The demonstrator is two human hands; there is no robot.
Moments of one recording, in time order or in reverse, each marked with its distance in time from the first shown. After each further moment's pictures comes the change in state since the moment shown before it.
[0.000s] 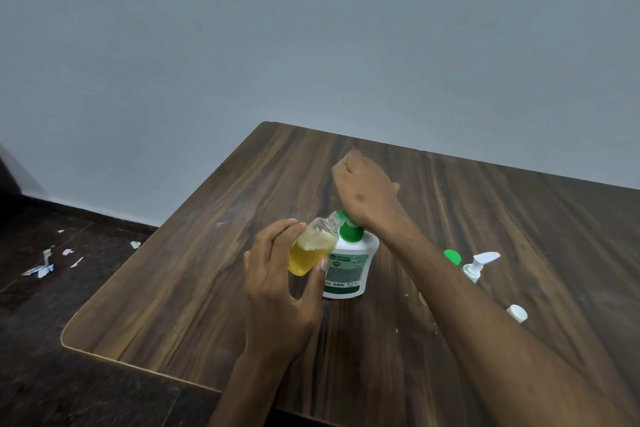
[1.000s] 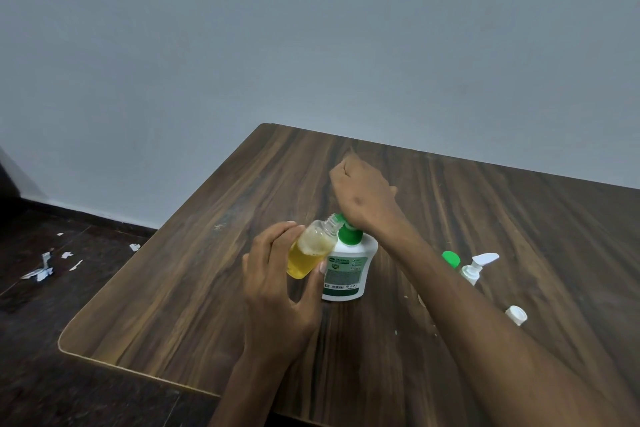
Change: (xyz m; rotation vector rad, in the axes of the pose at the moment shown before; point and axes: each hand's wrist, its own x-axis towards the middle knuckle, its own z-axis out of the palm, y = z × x) left_hand -0.001 0.000 0.000 0.004 -0.009 -0.005; right_hand -0.005 -0.003 -0.003 0.000 -0.011 0.010
